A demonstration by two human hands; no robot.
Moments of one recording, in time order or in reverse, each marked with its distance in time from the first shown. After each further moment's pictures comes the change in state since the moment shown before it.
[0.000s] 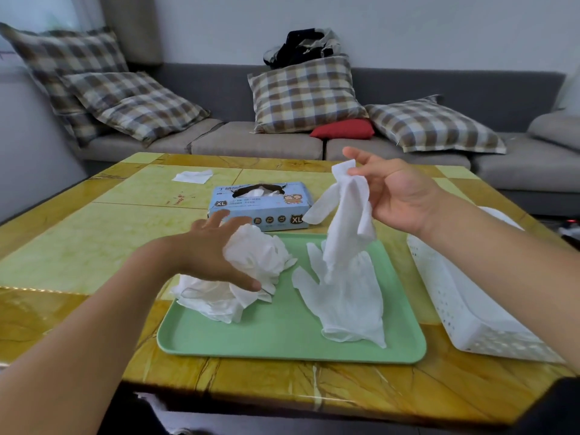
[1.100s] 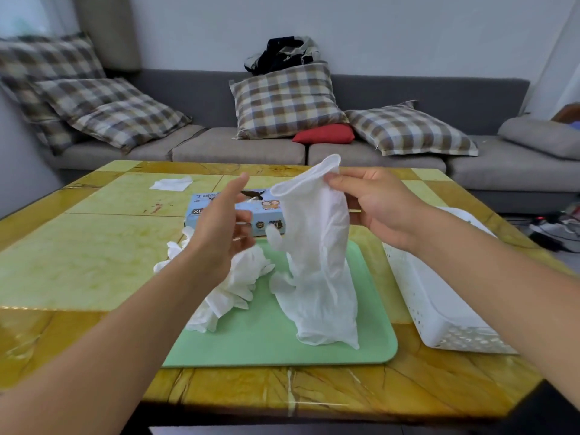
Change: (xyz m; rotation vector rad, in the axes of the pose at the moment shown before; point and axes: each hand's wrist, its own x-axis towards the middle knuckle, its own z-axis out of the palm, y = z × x) left_hand 0.004 0.098 -0.005 -1.607 0.418 -0.188; right_hand -0.030 0.001 -0.006 -0.508 0.092 -0.182
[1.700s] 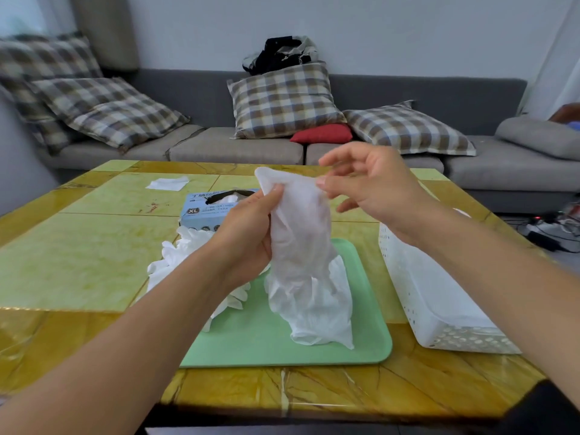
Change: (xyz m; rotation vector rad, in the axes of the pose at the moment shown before) left_hand -0.026 -0.002 0.035 -0.194 -0.443 -0.015; right_hand -0.011 -0.019 -0.006 -0.358 0.042 -0.216
